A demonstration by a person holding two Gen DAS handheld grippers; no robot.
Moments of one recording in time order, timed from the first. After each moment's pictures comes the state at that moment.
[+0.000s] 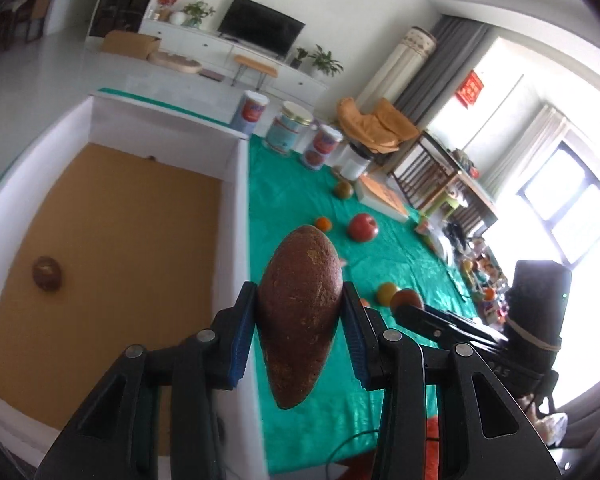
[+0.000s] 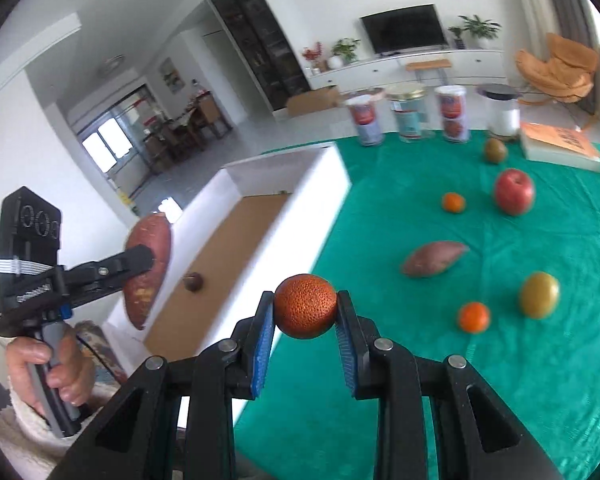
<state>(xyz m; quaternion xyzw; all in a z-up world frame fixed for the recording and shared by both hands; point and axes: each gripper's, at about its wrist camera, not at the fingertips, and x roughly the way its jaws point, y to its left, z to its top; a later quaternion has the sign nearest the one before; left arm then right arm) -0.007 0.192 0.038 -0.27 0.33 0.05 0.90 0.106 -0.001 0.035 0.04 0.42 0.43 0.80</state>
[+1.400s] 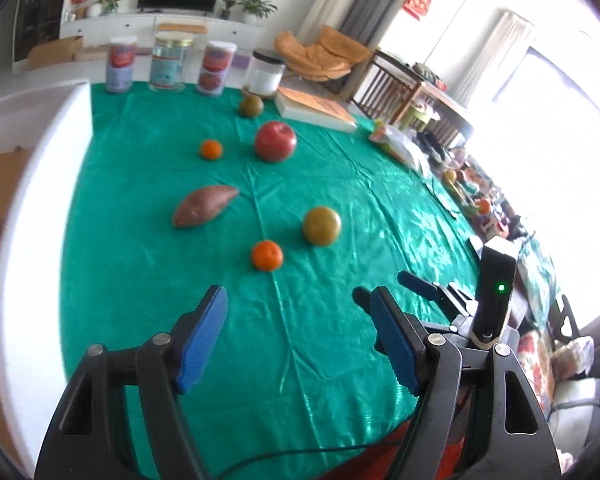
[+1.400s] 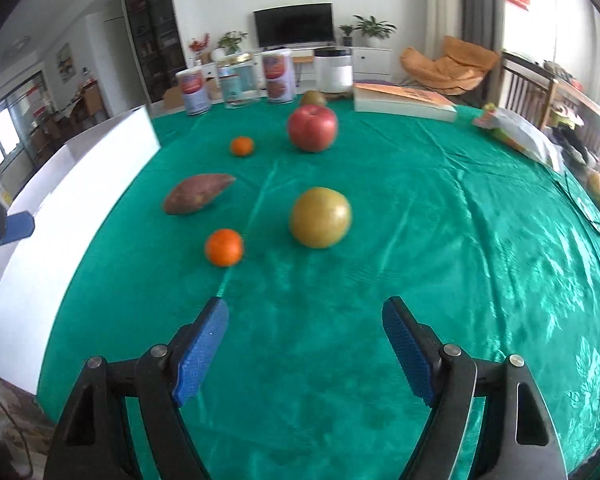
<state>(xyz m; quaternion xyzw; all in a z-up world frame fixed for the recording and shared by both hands) 0.107 -0.005 -0.029 -0.17 0.42 -0.07 0.89 0.138 -0.202 -0.074 -0.02 0.43 0.14 0.89</state>
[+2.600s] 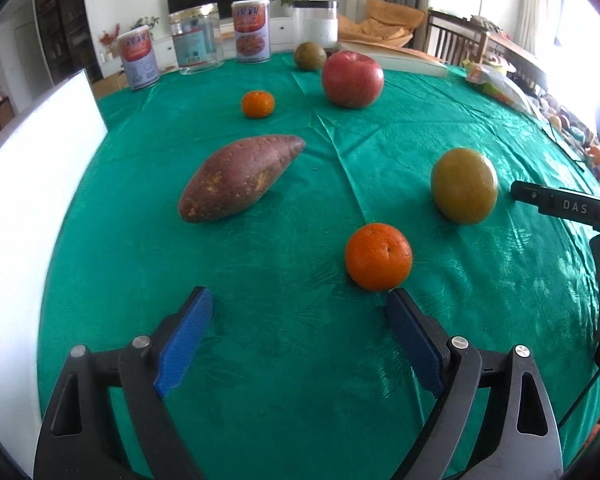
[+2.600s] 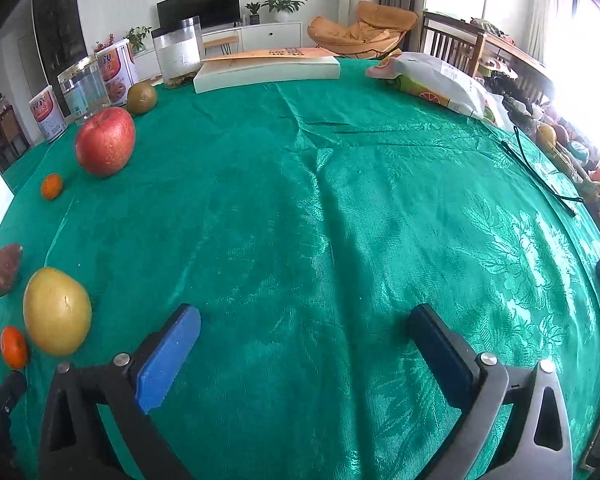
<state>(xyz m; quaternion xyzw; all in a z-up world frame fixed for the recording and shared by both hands) 0.177 -0.020 -0.136 -0.03 0.44 0.08 0.89 0.277 -0.274 -0.123 -0.02 0.47 0.01 0.88</state>
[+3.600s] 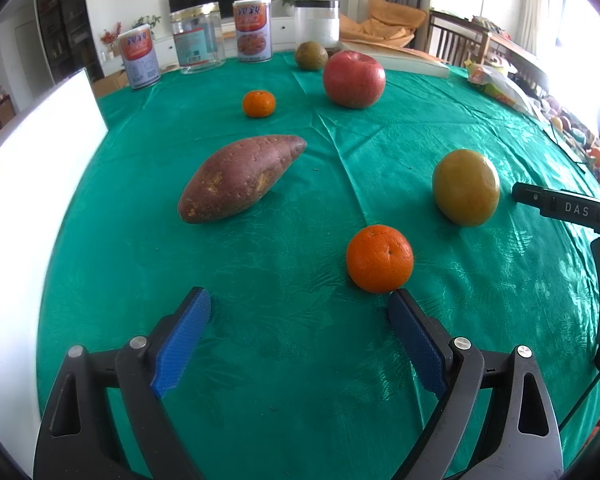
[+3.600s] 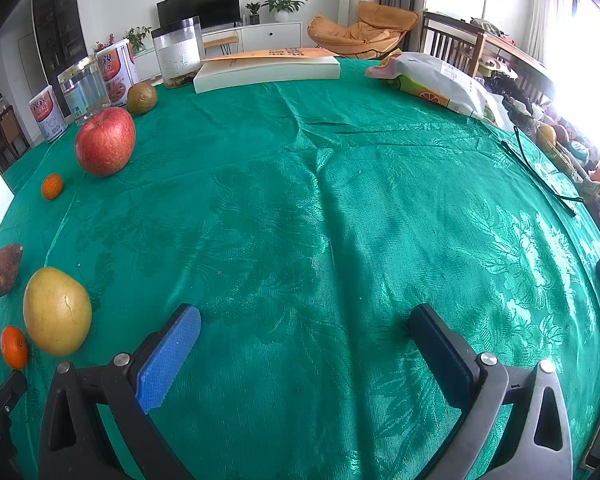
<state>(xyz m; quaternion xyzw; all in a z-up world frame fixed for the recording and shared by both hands) 0.178 -0.020 -0.136 -0.03 0.44 0.08 0.89 0.277 -0.275 -0.123 -0.02 0.47 0.01 0.88</state>
